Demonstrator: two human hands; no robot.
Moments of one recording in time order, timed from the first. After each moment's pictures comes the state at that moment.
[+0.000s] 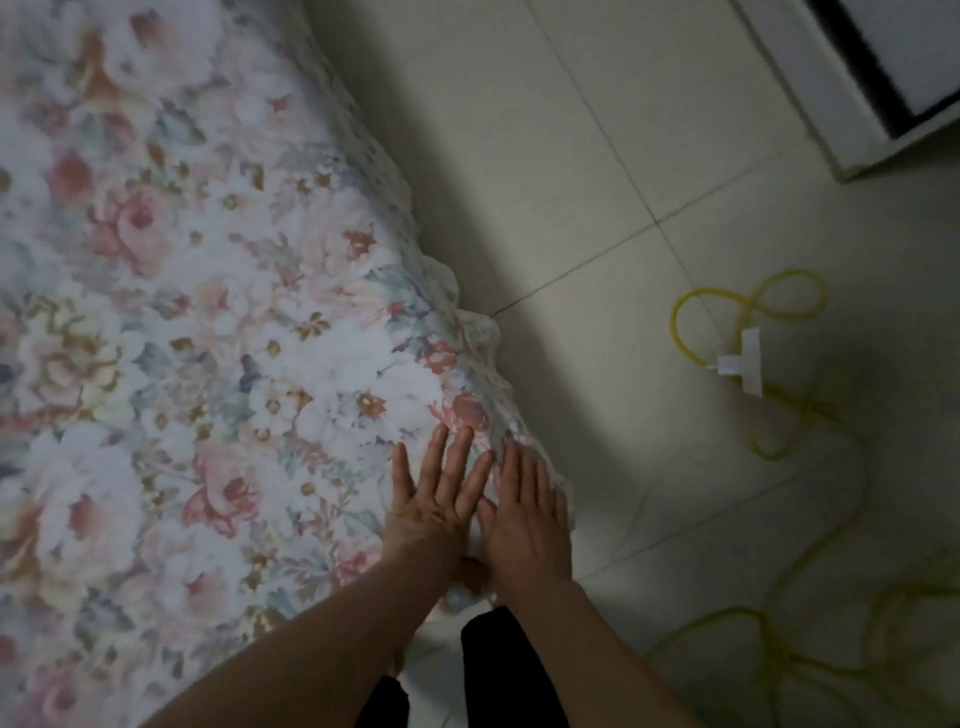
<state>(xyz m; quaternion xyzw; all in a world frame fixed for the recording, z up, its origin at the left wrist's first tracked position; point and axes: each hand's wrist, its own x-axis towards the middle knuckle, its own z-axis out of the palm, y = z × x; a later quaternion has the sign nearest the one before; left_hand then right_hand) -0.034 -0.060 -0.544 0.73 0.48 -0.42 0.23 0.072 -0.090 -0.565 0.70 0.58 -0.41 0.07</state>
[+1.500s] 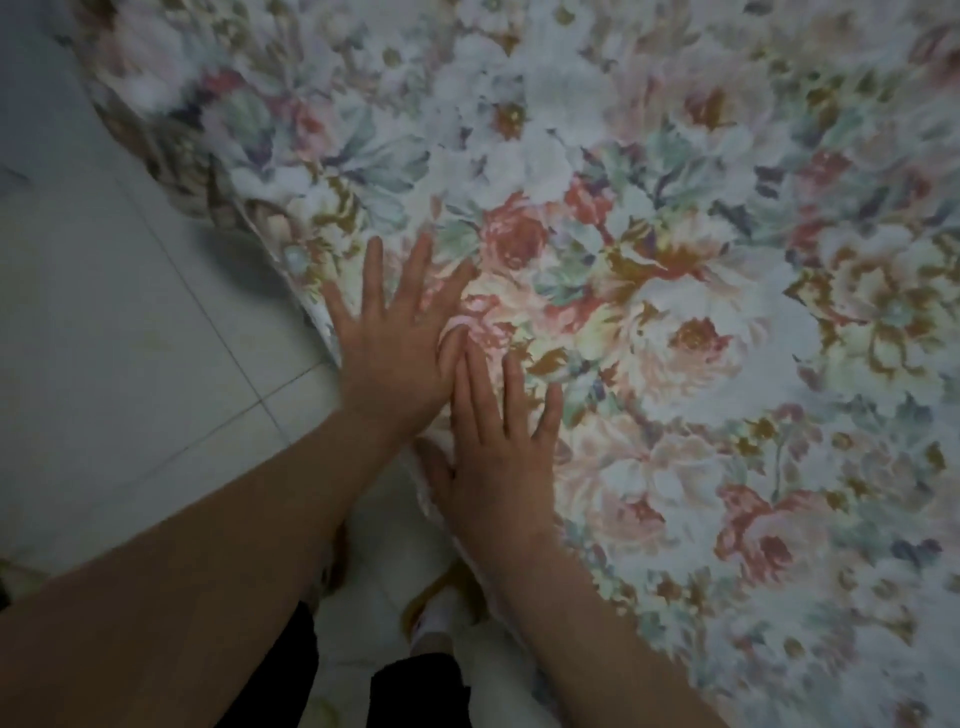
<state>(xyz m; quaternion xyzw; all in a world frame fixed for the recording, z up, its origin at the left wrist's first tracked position) -0.396 -0.322 -0.593 0.17 0.98 0.04 0.03 -0.286 -0.217 -0.578 0.01 0.99 -0.08 0.09</state>
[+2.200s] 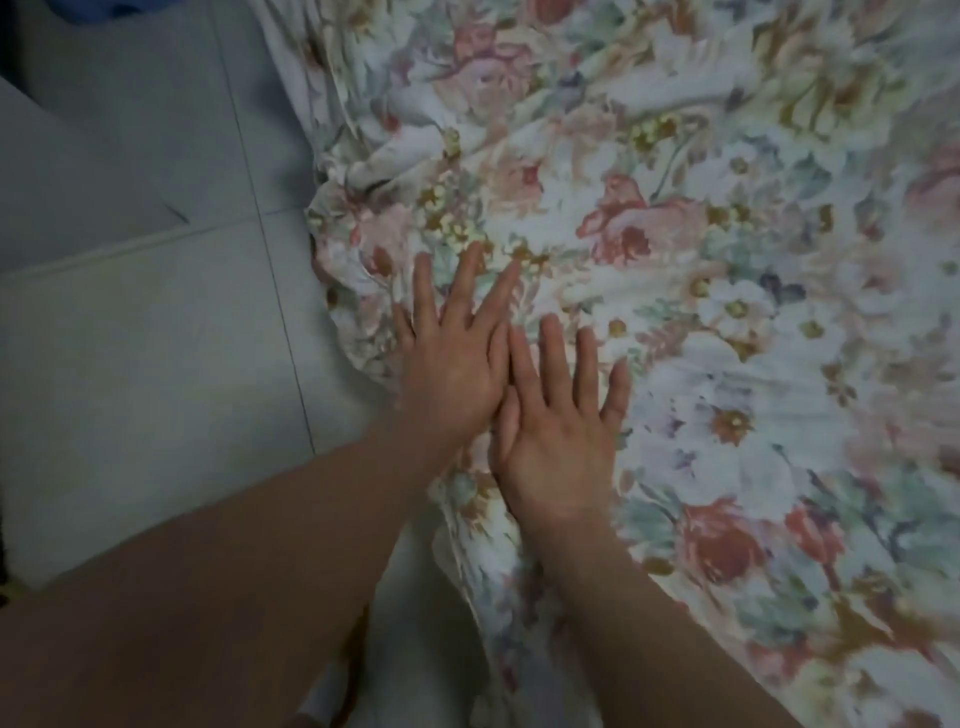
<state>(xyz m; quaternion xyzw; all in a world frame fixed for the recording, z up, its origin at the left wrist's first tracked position) -0.590 -0.422 -0.616 0.00 0.99 0.14 0.01 -0.535 -0.301 -0.600 -0.06 1.00 -0.07 0.03</state>
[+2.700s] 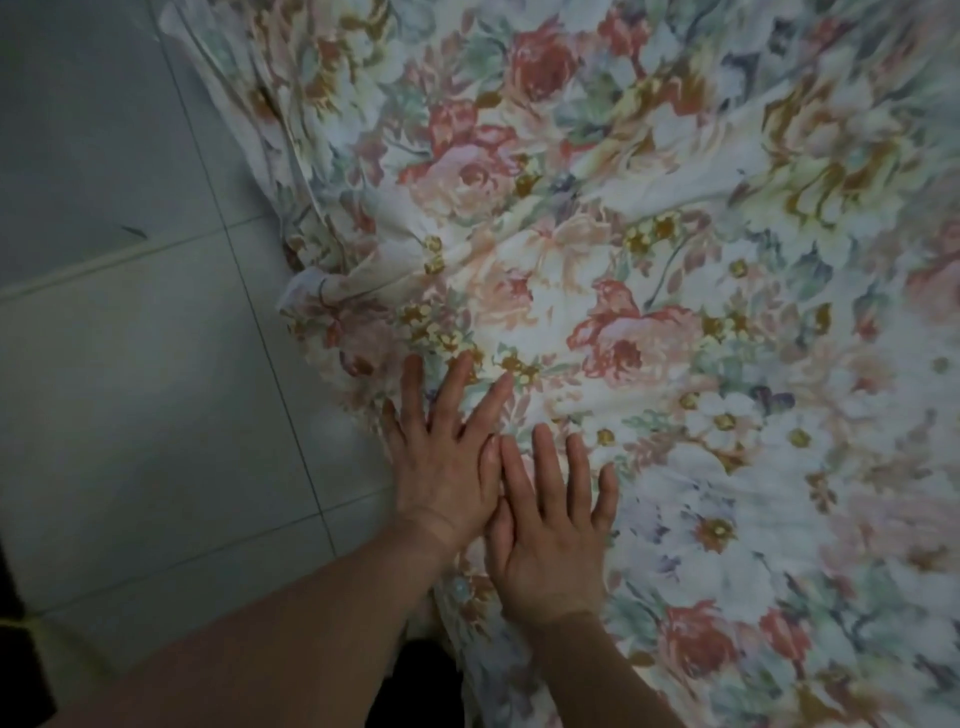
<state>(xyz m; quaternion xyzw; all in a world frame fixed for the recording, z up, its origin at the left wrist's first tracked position) -0.604 -0.424 -0.611 0.00 0.99 0.14 0.09 -0.553 -0.301 -0.602 -0.08 0.99 -0.10 0.00</state>
